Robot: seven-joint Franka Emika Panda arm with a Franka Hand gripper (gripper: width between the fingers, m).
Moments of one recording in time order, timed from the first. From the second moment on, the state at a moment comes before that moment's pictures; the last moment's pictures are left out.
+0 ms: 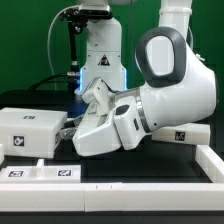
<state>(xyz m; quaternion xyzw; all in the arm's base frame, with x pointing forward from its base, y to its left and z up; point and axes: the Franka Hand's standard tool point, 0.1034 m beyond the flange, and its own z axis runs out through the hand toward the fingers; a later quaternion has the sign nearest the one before) 0.450 -0.093 0.024 0.60 0.55 -0.48 0.33</state>
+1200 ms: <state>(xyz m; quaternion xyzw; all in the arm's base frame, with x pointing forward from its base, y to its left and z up) 0.451 -0.092 0.023 0.61 0.55 -0.47 0.33</state>
